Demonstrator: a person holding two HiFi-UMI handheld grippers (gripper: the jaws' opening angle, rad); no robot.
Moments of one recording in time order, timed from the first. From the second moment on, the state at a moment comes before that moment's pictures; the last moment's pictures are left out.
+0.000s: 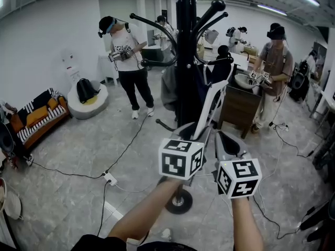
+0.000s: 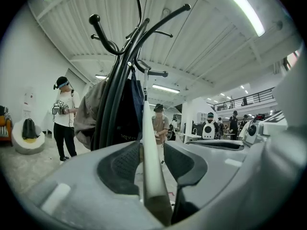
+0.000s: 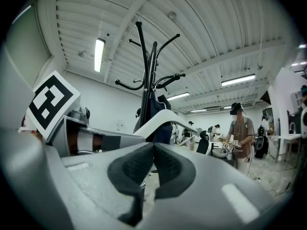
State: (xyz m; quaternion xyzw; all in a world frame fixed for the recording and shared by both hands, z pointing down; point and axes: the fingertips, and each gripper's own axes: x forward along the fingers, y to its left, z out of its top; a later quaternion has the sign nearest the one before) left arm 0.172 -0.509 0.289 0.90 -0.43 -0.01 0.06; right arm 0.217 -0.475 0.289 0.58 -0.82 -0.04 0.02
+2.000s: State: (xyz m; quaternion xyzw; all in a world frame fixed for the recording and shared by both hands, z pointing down) left arm 0.108 -0.390 0.294 0.94 -0.35 0.01 0.02; right arm 0.142 -0.375 0.299 0.62 -0.79 -0.02 0.02
